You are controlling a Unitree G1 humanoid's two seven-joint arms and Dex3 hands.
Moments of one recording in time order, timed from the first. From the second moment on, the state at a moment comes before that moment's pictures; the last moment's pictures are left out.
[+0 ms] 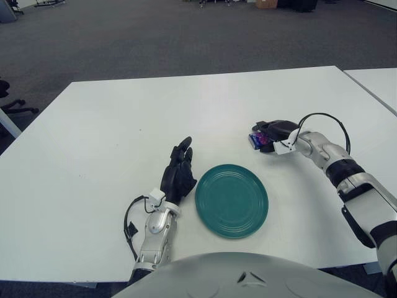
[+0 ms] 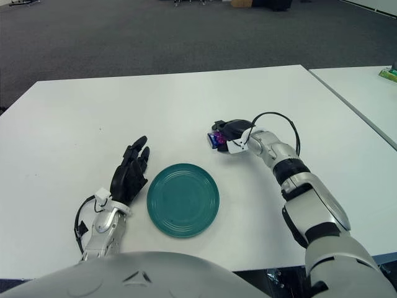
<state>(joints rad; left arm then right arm) 0.27 -0.11 -0.18 0.15 -0.19 -0.34 -0.14 -0.67 -0.52 0.55 0.93 -0.82 -0.43 0.13</state>
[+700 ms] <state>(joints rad) 0.27 -0.11 -0.16 0.13 -0.23 -0.31 -0.14 -0.68 -0.52 0.62 1.06 -0.82 -0.51 -0.19</state>
